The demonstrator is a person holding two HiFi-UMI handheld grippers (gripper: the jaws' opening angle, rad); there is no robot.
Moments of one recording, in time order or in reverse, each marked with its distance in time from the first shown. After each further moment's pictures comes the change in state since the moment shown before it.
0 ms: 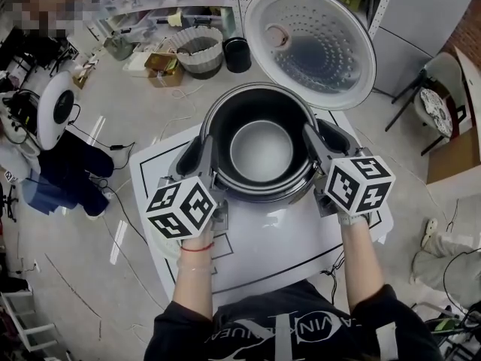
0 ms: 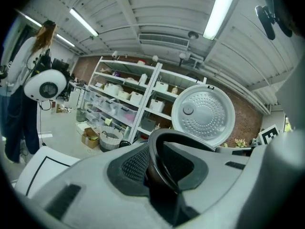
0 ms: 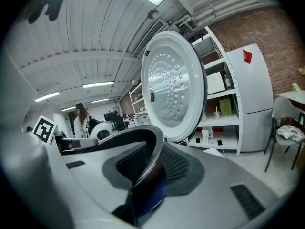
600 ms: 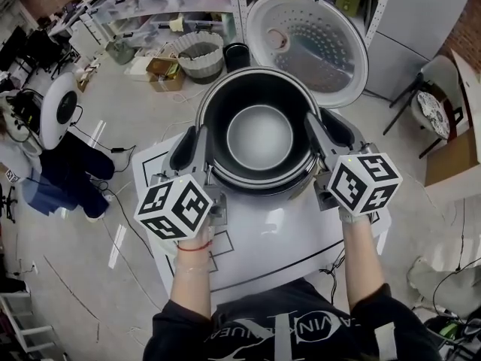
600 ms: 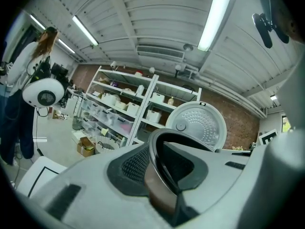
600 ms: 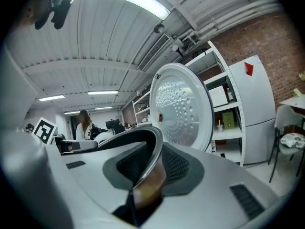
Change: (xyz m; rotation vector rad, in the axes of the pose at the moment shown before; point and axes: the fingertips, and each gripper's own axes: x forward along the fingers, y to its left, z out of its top) left arm -0.026 -0.017 0.043 0.016 -0.124 -0.034; right arm -0.023 0.023 0.046 -0.035 -0.146 0.024
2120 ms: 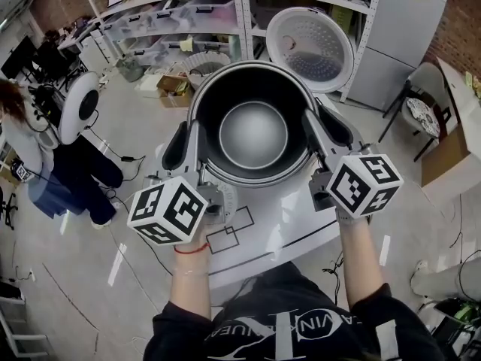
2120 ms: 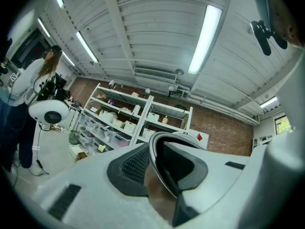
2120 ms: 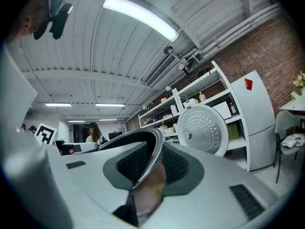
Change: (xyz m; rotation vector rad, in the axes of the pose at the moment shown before) left arm -0.168 -0.002 0.078 0.025 -0.201 -0.061; right arm -0.104 0.146 0.041 -0.012 -0.183 0.028
